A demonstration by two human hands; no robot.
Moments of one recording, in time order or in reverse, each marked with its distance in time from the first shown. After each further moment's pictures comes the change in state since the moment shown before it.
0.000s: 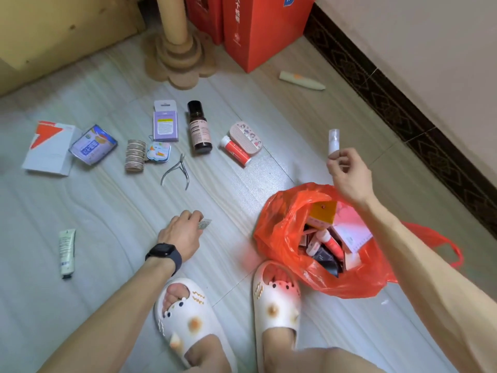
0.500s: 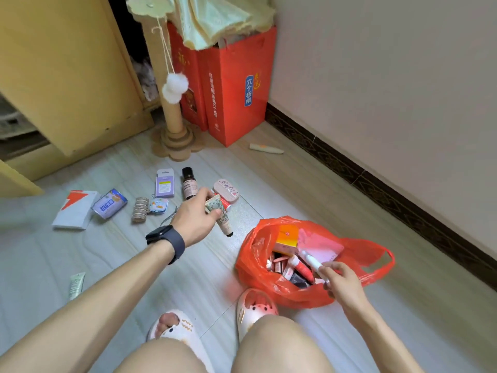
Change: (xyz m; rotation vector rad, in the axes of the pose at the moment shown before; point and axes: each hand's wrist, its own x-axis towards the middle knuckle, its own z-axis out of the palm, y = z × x) left_hand -0.082 0.125 -0.157 -0.394 0.319 0.174; right_hand -0.192 0.057 -0.087 0.295 -0.097 0.379
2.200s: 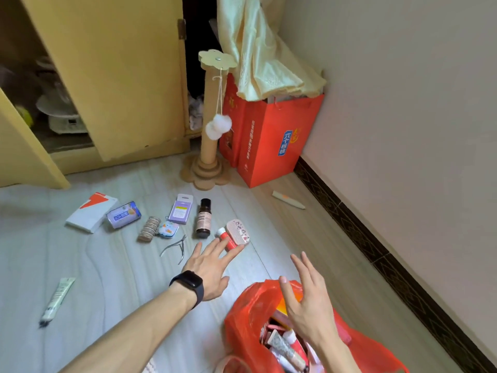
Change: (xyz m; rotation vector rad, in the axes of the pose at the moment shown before) left_hand 0.020 -0.023 0.059 0.634 -0.086 0.181; right_hand 0.029 -0.109 0.048 -0.563 -0.049 -0.816
